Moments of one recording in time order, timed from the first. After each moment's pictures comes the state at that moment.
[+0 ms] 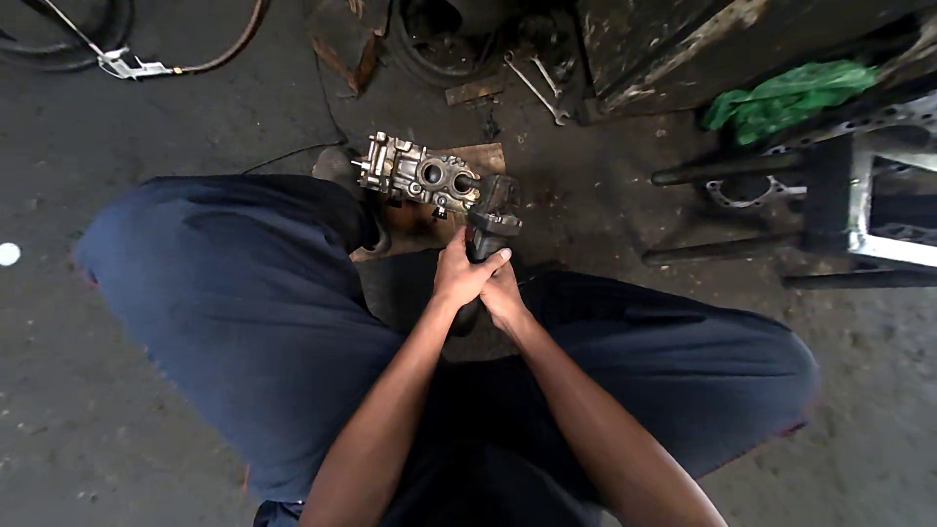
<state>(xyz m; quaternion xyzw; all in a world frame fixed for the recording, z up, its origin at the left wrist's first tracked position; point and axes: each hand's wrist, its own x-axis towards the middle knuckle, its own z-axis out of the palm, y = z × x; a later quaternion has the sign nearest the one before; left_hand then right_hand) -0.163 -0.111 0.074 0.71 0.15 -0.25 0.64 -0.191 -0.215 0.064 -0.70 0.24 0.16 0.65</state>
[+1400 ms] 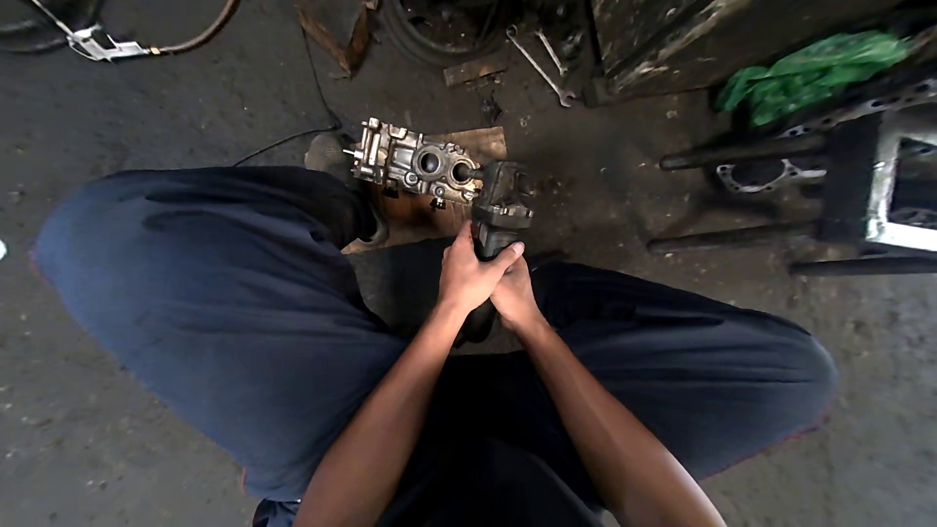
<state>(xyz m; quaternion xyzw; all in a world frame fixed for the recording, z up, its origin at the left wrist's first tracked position) -0.166 -0.119 0.097 0.72 0.16 -0.24 0.63 -0.193 -0.219 0.090 -0.72 0.22 0.13 0.65</state>
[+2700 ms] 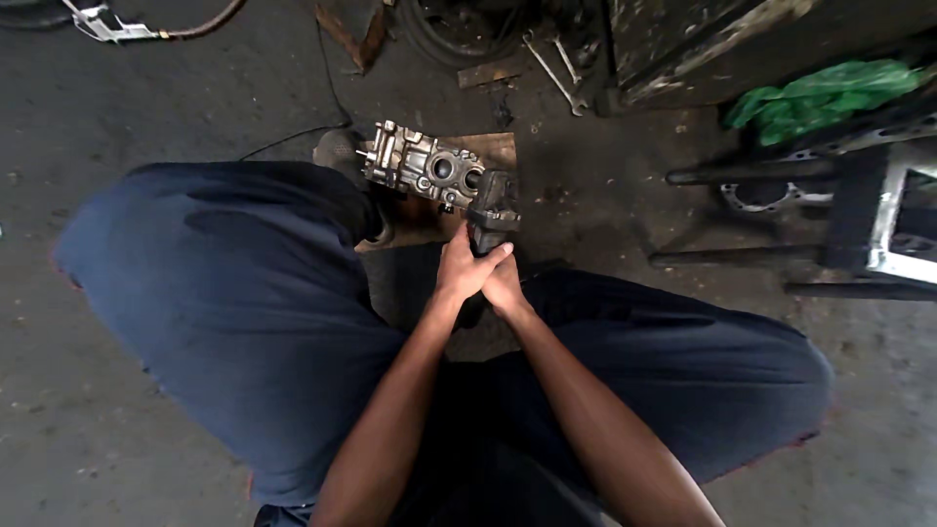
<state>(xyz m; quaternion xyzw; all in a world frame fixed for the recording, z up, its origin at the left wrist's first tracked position) -0.150 -0.109 0.053 0.72 0.17 -0.25 0.63 -0.171 -0.211 0.046 -0.77 0.22 0.16 0.58</state>
